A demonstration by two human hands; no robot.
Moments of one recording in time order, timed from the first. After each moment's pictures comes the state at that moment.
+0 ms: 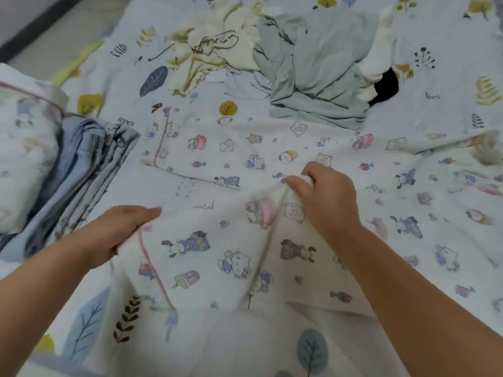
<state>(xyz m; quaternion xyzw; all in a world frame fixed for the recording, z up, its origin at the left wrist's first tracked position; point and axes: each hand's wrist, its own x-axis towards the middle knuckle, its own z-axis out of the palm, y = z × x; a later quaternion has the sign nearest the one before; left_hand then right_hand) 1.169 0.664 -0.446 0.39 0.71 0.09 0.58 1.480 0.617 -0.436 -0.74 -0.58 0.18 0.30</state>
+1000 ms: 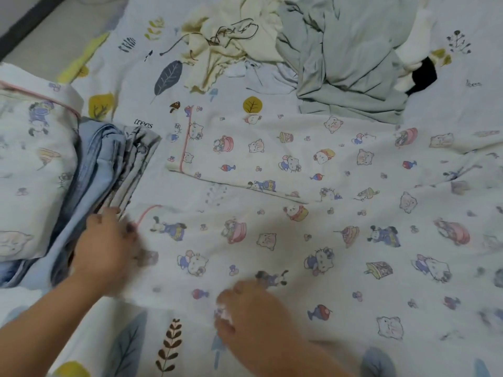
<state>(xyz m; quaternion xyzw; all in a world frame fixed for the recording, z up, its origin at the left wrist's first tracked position) 1.089 0.691 -0.491 0.60 0.78 0.01 0.15 1.302 0.562 -0.471 -0.60 -0.69 0.40 -0.03</state>
